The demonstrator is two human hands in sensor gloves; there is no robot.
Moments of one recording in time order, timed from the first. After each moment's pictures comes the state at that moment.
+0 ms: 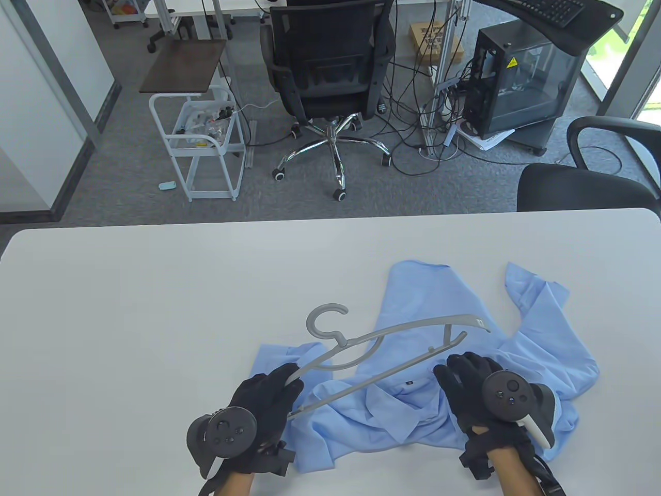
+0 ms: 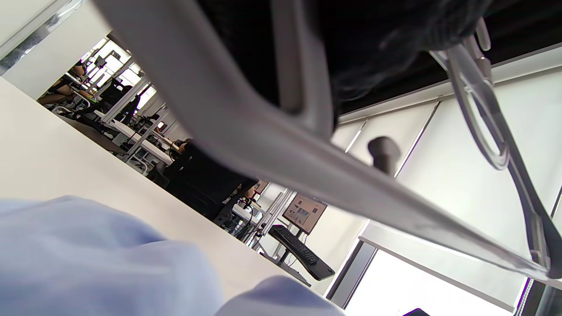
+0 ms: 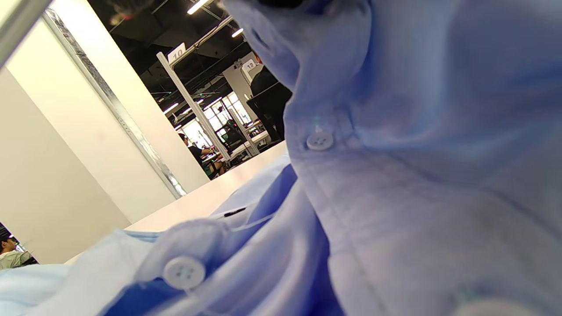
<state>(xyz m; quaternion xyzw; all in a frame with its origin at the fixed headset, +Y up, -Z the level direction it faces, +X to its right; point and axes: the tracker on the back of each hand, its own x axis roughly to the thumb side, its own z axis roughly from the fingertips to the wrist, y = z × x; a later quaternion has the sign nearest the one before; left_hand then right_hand) -0.205 -0.723 -0.251 0.18 -0.12 0.32 0.92 0.208 -0.749 -0.259 0.02 -0.03 0.95 0.30</state>
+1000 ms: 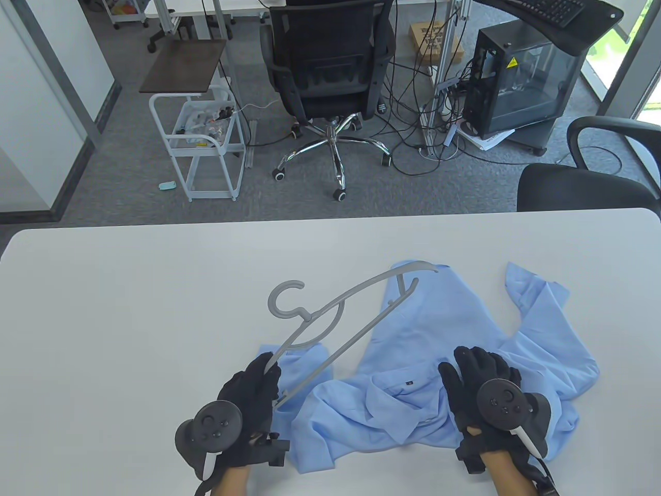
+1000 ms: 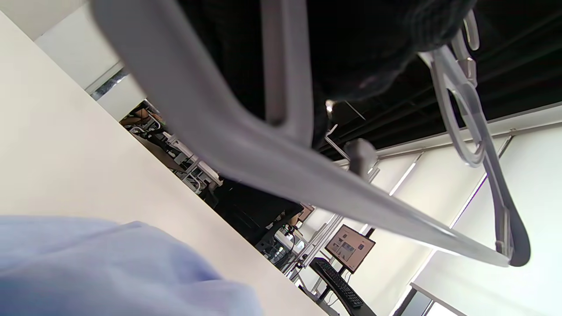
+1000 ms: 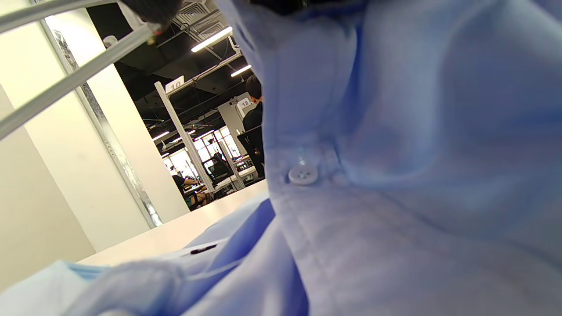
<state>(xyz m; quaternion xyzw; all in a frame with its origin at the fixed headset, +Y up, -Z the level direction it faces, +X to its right) -0.230 -0.731 -0.258 0.19 -0.01 0.36 0.92 0.202 -0.747 -0.252 -0.01 -0.11 0.96 0.26</state>
